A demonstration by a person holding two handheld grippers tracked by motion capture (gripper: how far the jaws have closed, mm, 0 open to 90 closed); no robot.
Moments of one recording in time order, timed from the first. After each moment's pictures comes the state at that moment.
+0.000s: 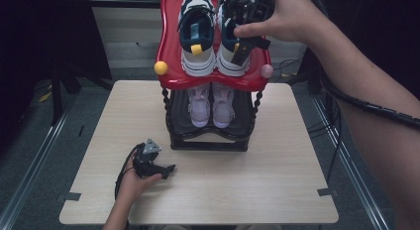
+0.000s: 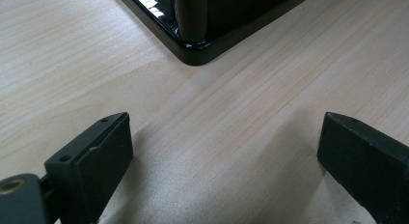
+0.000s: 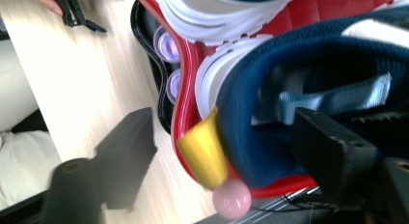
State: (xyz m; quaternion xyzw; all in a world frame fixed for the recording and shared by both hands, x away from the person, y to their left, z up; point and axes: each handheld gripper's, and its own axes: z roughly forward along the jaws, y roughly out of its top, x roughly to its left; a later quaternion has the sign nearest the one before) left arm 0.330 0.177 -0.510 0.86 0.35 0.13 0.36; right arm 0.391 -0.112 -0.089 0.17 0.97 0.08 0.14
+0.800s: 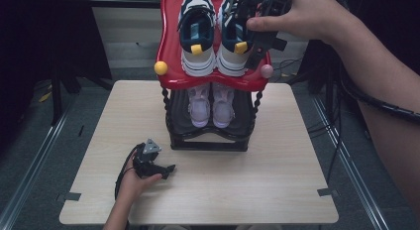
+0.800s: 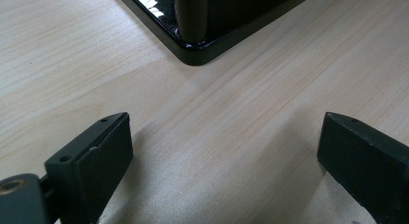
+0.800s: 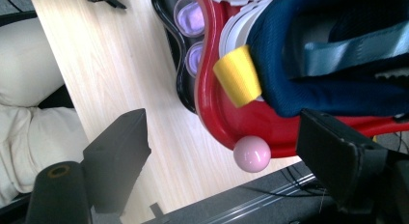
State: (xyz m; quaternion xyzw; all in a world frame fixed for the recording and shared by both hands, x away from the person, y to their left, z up) left arm 0.330 0.177 -0.510 0.85 0.35 0.14 0.36; right arm 0.375 -0.129 -0.079 0.17 0.98 0.06 0.11
